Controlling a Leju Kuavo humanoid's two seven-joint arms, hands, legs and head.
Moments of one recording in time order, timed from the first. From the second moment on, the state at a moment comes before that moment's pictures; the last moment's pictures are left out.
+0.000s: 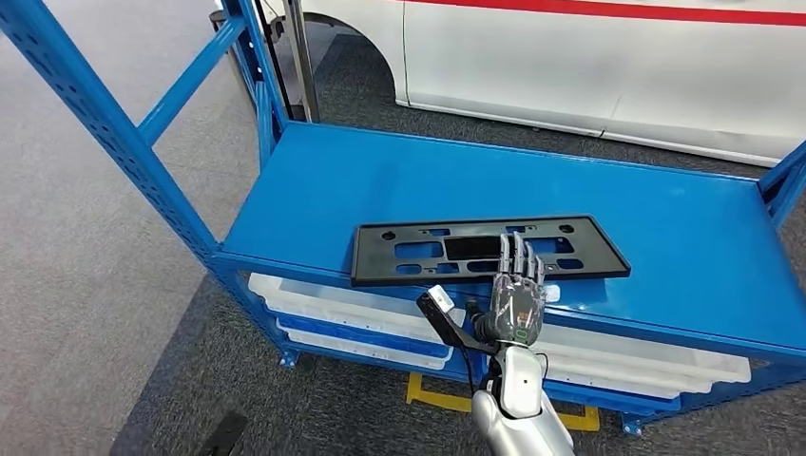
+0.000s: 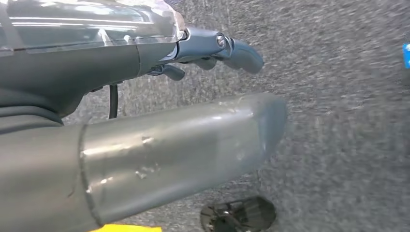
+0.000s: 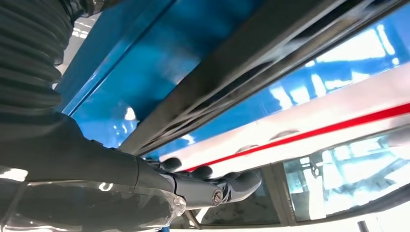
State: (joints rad) left arm -0.07 0.03 0.04 -0.19 -0.40 0.14 -0.29; right arm -0.29 0.15 0.29 -0.79 1.47 -0.70 0.08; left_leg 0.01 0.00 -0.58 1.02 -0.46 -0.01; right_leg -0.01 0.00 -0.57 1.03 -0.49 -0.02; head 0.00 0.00
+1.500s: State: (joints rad) left arm -0.08 0.05 0.06 -0.19 -0.50 0.14 -0.27; right arm -0.49 0.12 0.31 -0.54 1.57 -0.65 0.28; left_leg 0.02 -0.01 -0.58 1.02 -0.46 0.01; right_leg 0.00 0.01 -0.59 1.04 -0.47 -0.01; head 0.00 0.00
